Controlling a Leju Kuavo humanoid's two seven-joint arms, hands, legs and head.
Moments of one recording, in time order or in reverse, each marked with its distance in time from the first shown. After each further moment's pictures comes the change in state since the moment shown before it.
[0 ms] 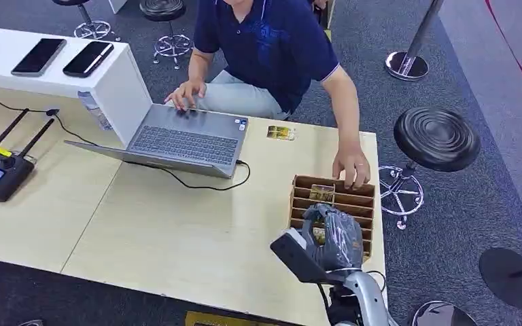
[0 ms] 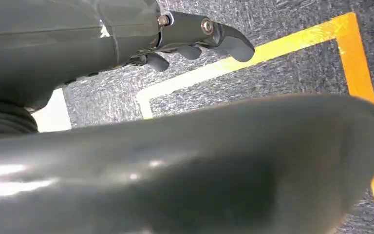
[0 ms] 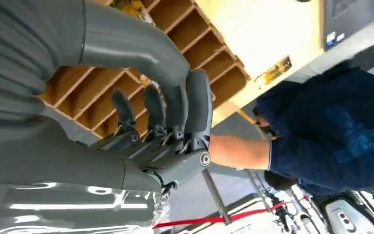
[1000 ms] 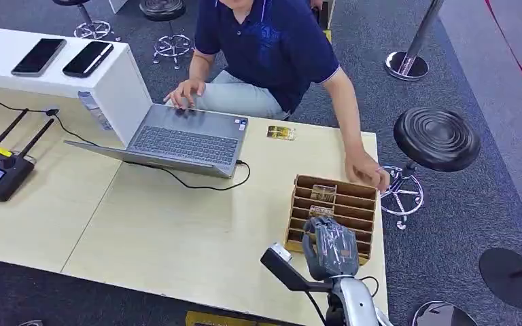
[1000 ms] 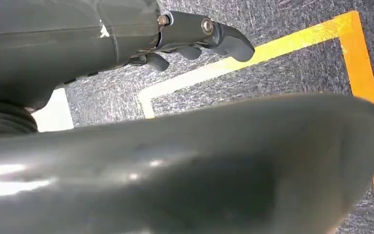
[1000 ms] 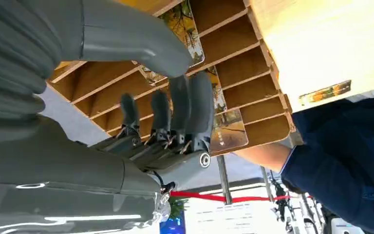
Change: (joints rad) left arm -0.003 0.000 0.000 0.000 -0.002 -0.004 0.015; right arm -0.003 0.005 0.029 0.144 0.219 0.077 0.071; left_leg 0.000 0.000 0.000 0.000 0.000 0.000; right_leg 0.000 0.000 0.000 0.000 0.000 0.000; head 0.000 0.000
